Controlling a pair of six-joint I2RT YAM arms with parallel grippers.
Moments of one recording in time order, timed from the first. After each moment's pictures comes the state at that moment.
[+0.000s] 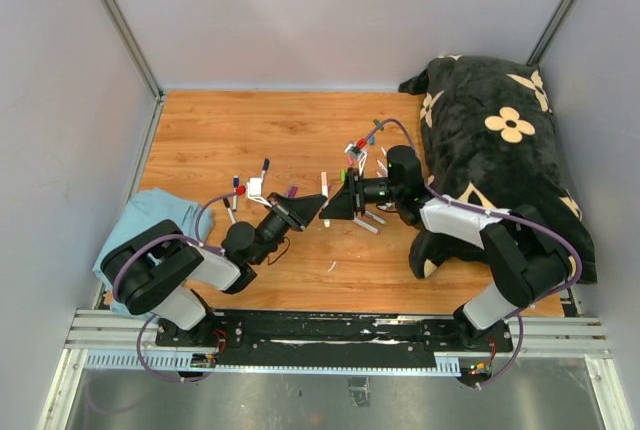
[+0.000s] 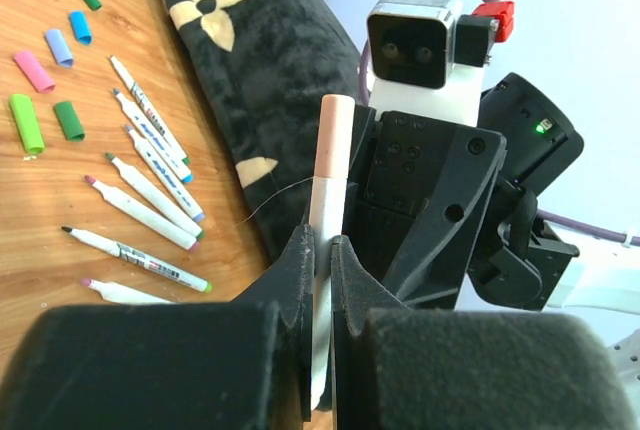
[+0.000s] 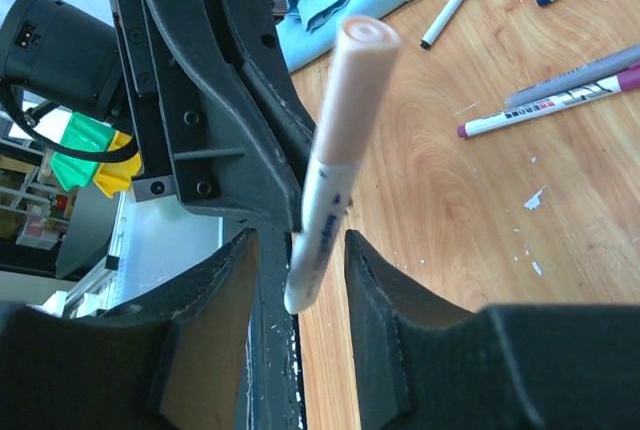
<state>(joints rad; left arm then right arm) -0.80 1.50 0.21 1.52 -0.15 -1.00 0.54 1.56 0.76 0.53 -1.01 0.55</state>
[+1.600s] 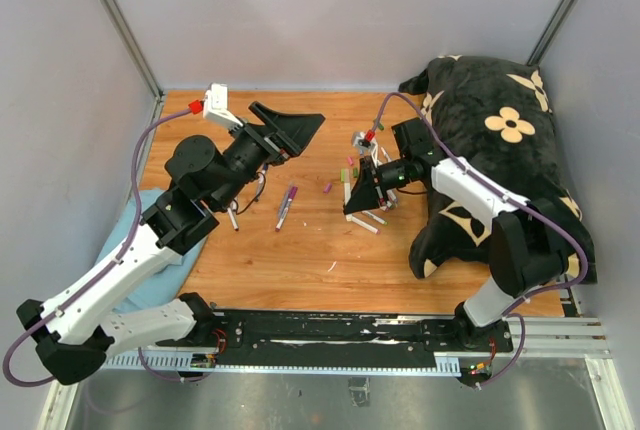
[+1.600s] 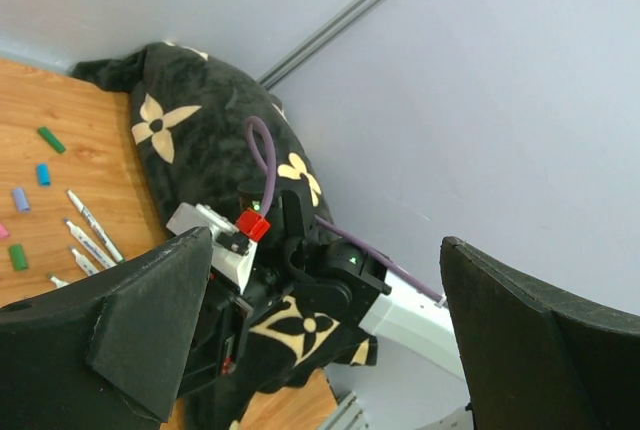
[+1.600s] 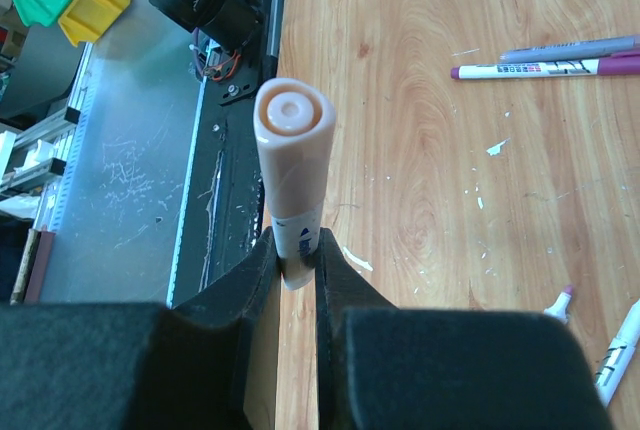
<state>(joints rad) -0.79 0.99 1.14 0.01 -0.22 -0.87 0.41 1.60 1.15 -0.51 -1.25 -0.35</state>
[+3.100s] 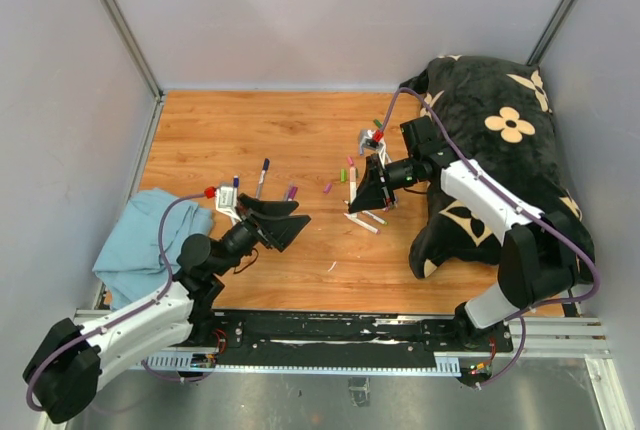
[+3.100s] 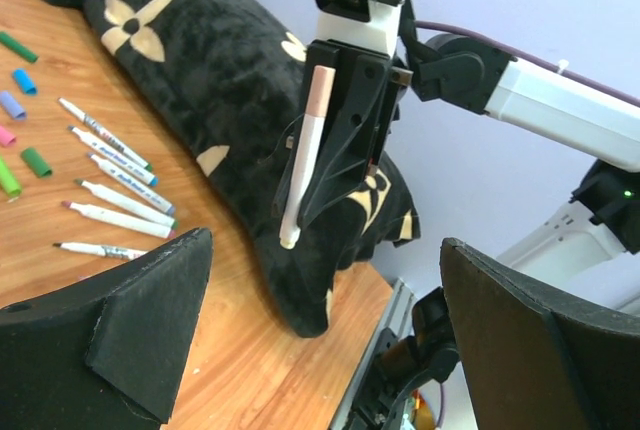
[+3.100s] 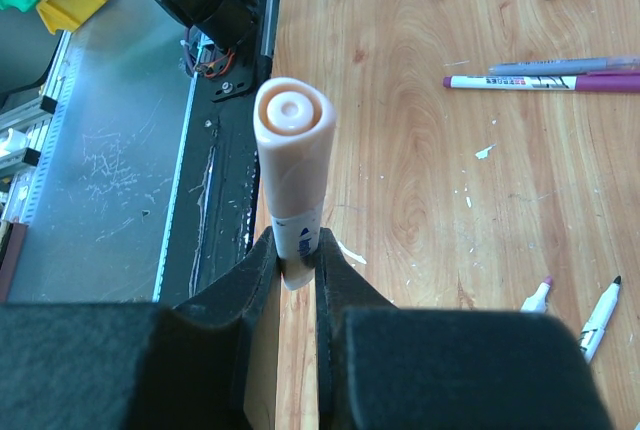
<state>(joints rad) -0.70 0.72 0.14 0.88 0.12 -0.82 0.39 1.53 1.15 -0.58 -1.24 -0.44</state>
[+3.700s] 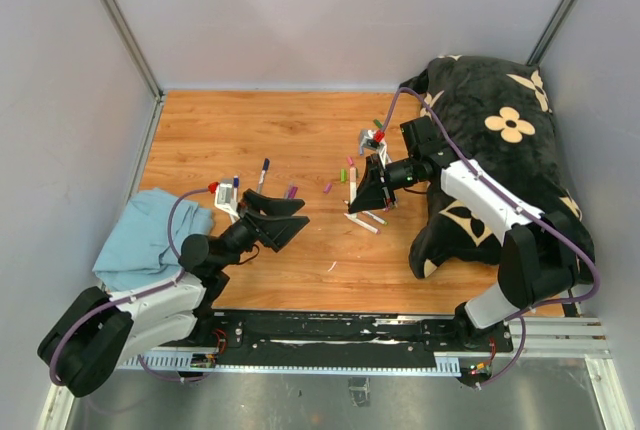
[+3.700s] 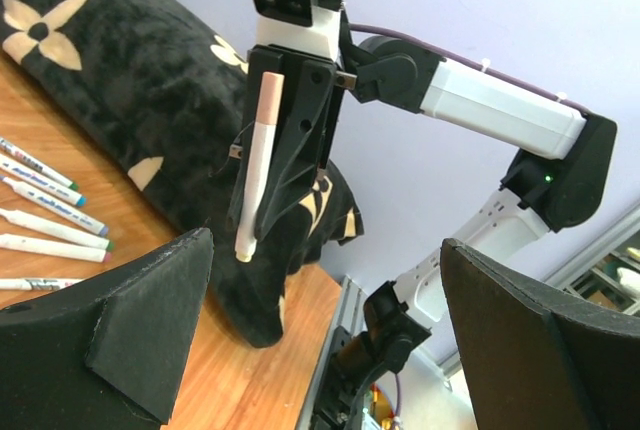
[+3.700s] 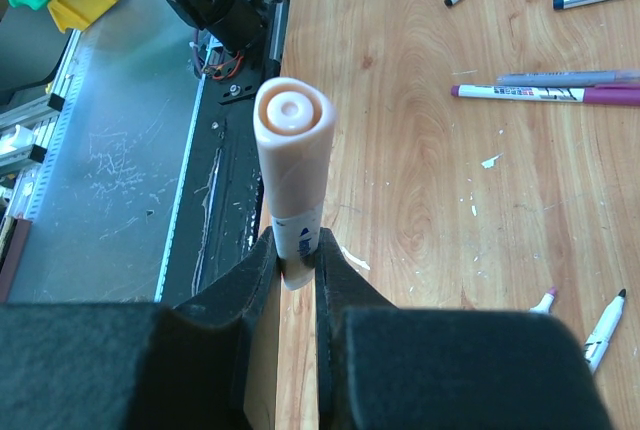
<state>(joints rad) -0.62 0.97 0.10 1.31 0.30 -0.95 0.39 1.53 1.15 -0.58 -1.26 -0.45</state>
